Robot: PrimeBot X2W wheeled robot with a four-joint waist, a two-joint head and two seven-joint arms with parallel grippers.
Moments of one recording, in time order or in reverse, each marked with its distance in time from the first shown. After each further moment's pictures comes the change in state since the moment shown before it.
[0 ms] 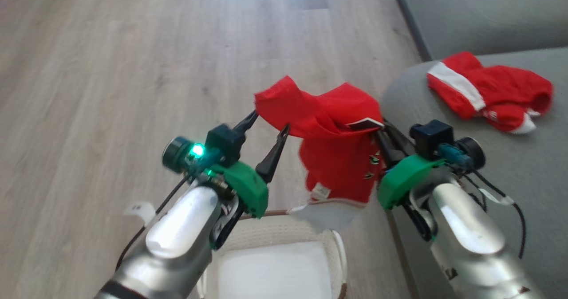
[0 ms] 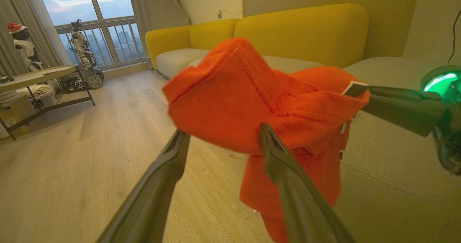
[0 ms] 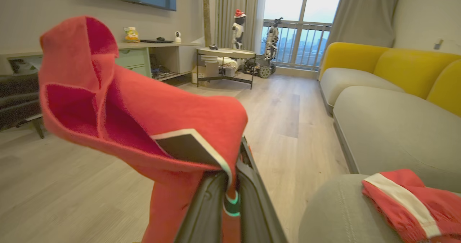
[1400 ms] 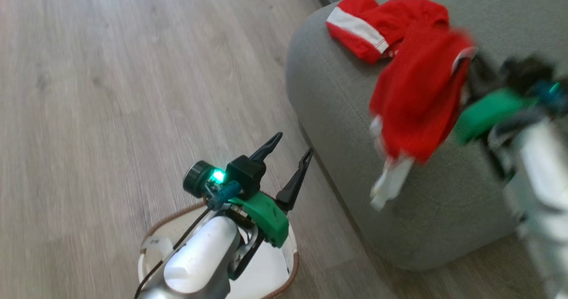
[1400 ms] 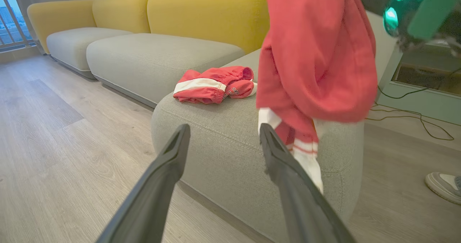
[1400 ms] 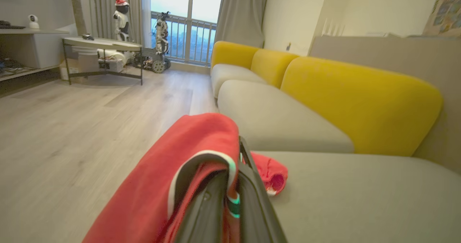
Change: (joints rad) left arm 0.152 -0.056 0.055 -0.128 0.114 -0.006 -0.001; right arm -0.108 -0.168 -0.180 -0.113 -0.050 0.000 0.062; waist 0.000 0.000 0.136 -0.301
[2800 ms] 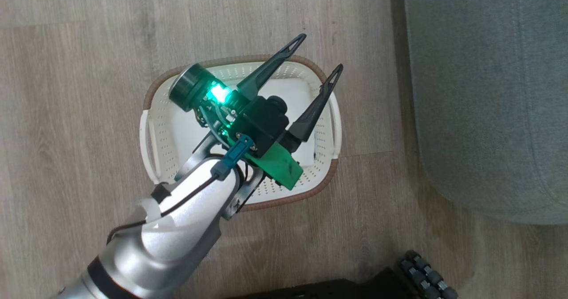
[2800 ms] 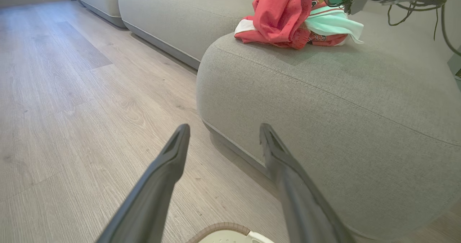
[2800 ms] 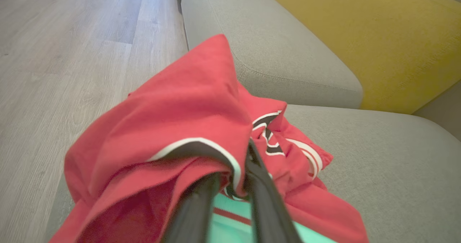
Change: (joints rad) left arm -0.210 0.112 -0.037 -0.360 0.170 0.068 0.114; right arm -0.719 -0.128 -0.471 0.612 -0.375 0.000 -0.023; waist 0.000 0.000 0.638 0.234
